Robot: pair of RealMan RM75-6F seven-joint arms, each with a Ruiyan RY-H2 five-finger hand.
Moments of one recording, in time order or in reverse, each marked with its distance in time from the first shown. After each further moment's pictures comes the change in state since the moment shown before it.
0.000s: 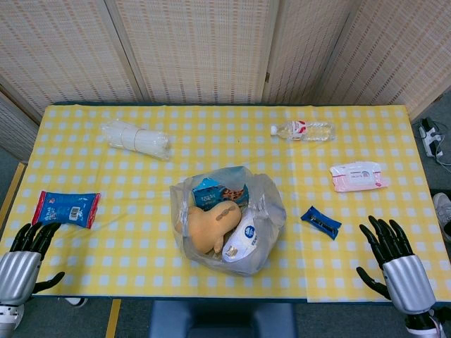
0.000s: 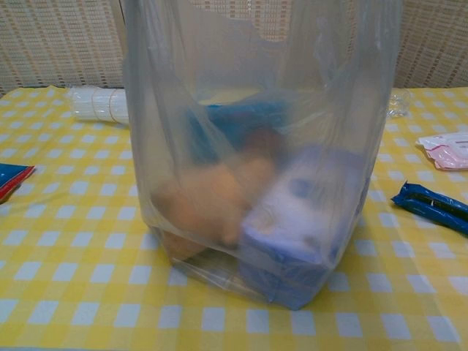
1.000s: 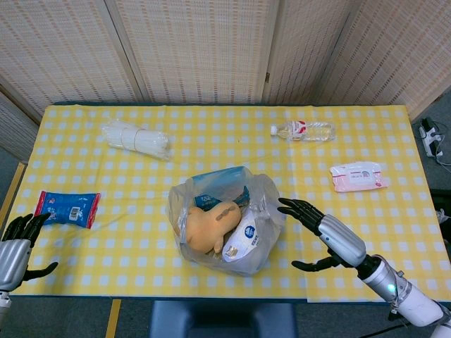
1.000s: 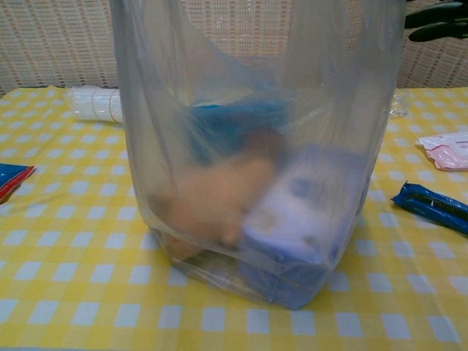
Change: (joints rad) left arm -0.066 0.033 -0.033 0.039 -0.132 -0.101 -0.137; right arm 0.504 0.220 0.011 -0.189 -0.070 -0.378 0.862
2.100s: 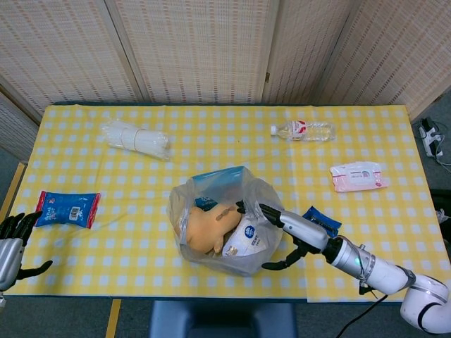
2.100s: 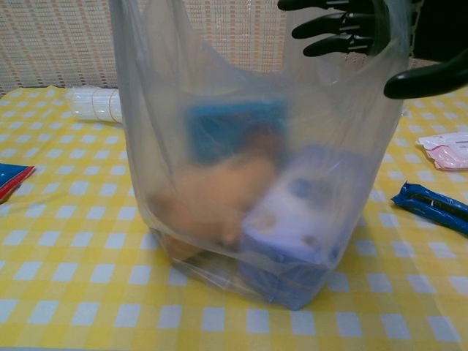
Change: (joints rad) left arm 0.002 0.010 -0.003 0.001 -0.033 0.012 -0.015; right arm 0.280 -0.045 -0.035 0.047 -0.020 -0.103 0.375
